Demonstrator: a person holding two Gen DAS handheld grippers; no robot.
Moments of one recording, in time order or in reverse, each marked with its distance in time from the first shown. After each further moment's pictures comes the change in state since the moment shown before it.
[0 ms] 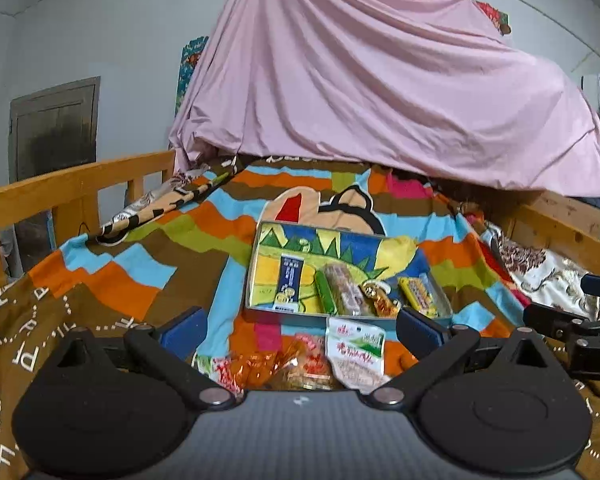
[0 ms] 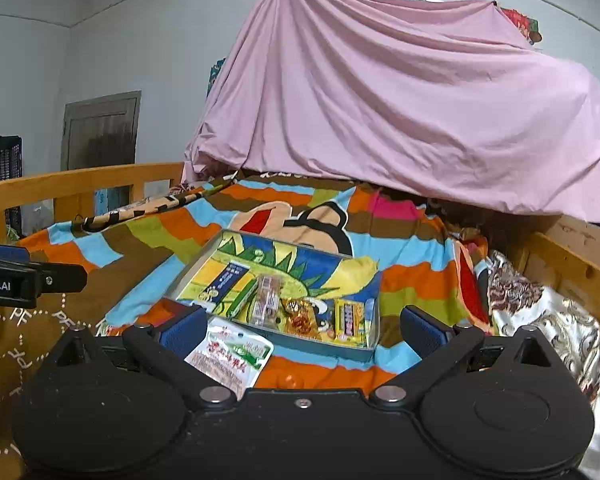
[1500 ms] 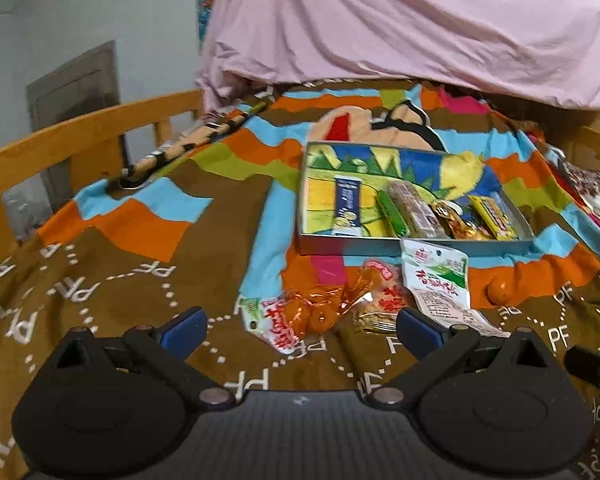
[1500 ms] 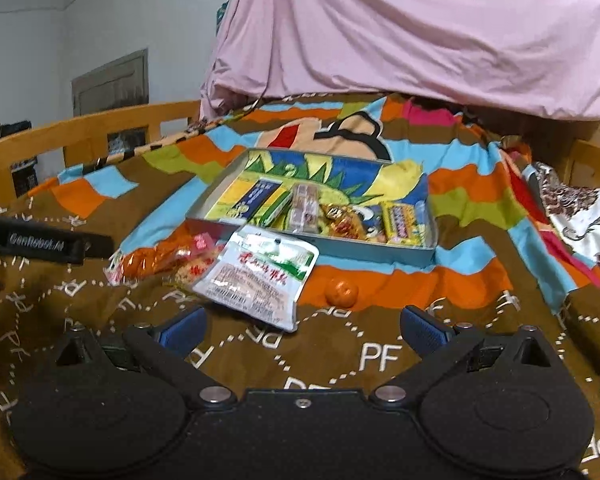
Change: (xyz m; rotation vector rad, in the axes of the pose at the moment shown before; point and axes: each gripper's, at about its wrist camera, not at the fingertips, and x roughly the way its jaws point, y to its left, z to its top) left arm 0.075 0.025 -0.032 0.092 0.193 0.133; right arm 0.065 0.021 -0.072 0.068 0.177 0.112
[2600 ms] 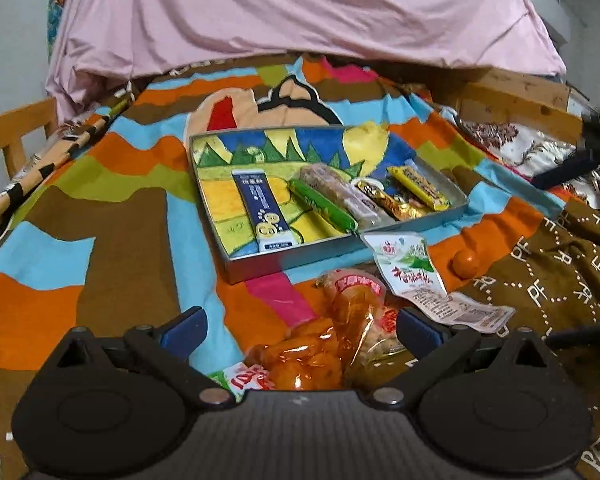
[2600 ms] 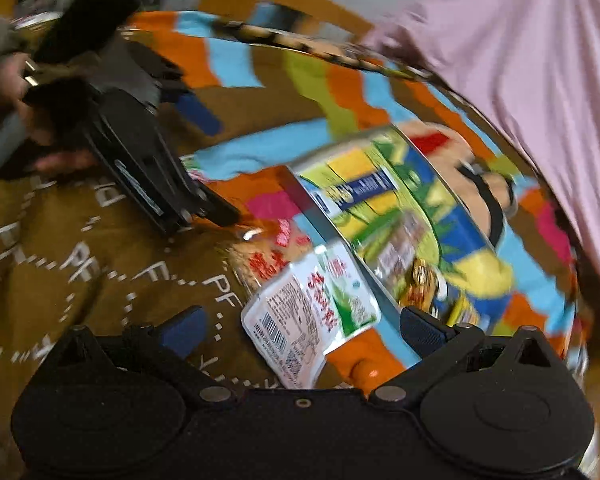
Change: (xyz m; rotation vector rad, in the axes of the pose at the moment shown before) left arm 0.093 0.051 0.023 0.221 0.011 -0.424; right arm 0.054 0.094 0.095 -0.763 0.261 0.117
